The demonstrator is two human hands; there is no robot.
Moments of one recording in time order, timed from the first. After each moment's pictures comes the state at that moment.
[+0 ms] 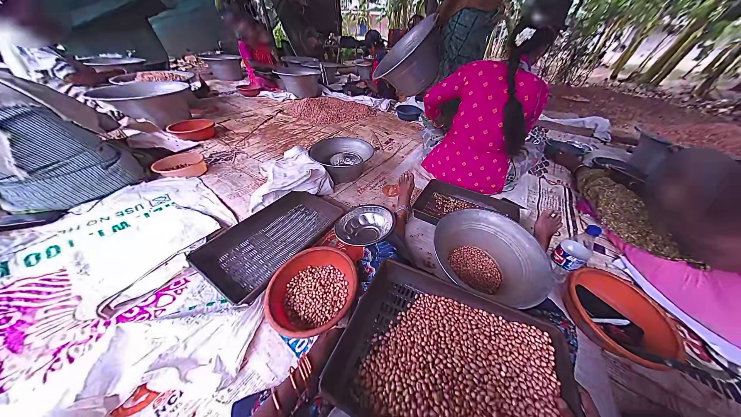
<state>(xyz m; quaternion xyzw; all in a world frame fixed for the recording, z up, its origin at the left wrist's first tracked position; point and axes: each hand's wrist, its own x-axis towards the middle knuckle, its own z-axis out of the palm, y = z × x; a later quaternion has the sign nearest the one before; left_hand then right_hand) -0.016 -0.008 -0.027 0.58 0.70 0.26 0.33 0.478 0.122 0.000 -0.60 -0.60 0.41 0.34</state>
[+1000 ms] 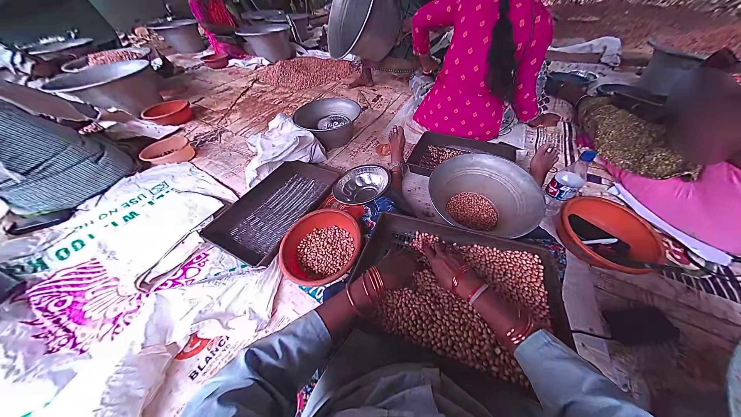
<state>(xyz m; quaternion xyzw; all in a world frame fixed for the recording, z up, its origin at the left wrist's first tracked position) 0.080 0.095 0.055 0.79 0.56 -0.06 0.26 0.241 0.156 0.064 -0.40 -0.88 0.17 -0.19</state>
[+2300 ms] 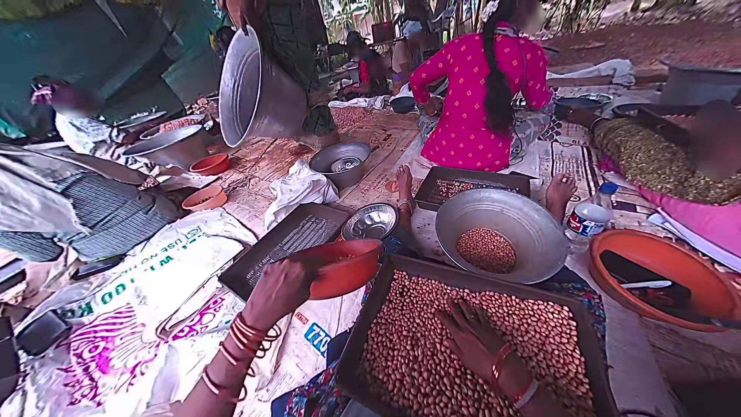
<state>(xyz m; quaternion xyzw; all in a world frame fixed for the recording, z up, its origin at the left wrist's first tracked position) -0.048 0.014 0.190 0.62 0.78 0.03 -0.08 0.290 0.152 0.041 -0.34 -0.91 0.19 -0.17</state>
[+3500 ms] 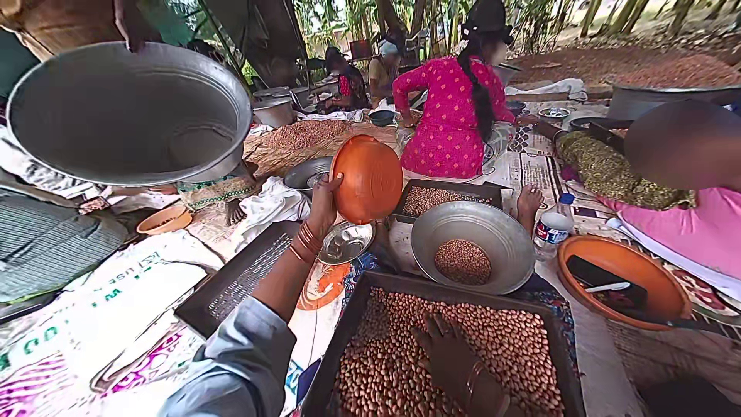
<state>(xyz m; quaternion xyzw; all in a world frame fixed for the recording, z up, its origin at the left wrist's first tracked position) -0.055 0.277 0.203 0.37 0.49 0.74 0.28 0.288 0.161 0.037 -0.34 -0.91 0.21 -0.14</state>
